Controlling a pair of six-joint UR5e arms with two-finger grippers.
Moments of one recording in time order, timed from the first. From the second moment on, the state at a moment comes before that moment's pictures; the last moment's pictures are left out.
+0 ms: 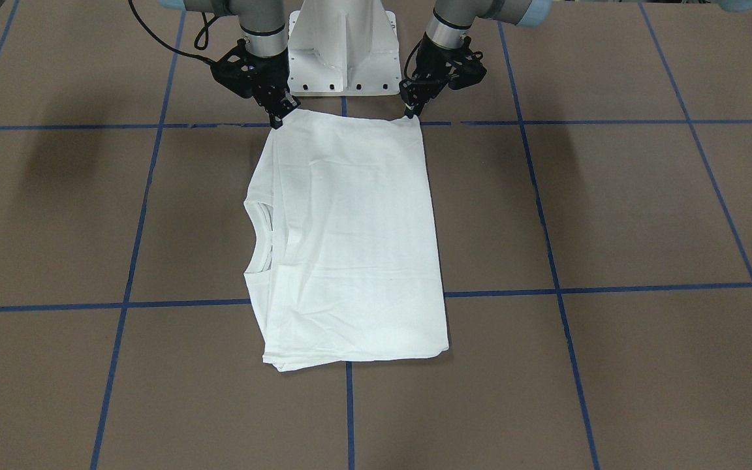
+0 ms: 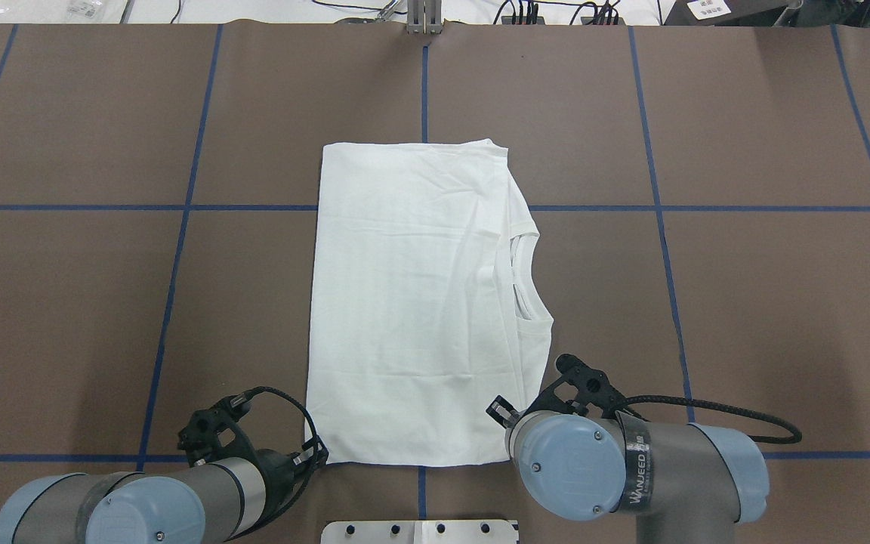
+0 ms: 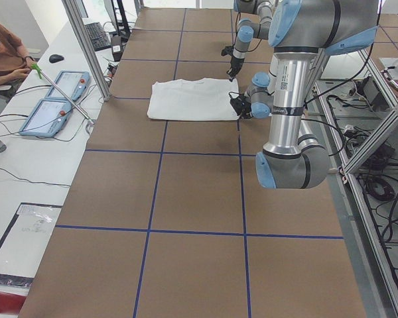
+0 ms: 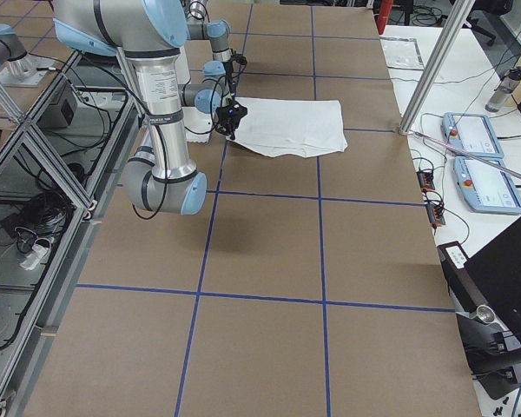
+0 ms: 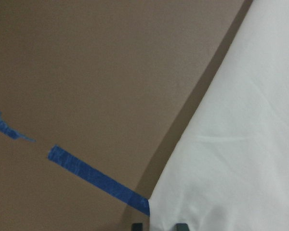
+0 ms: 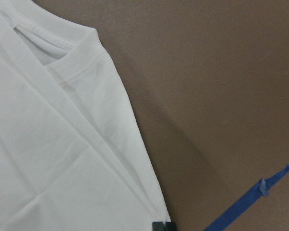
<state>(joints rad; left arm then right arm) -0.06 -1.77 -2.00 -1.99 -1.42 -2.11 0.14 -1.19 2.02 -1.67 1.51 2.19</state>
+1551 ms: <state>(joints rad) -0.26 -1.95 -2.17 -1.85 -1.44 -1.91 0.34 -1.19 2.16 -1.68 1.57 2.15</state>
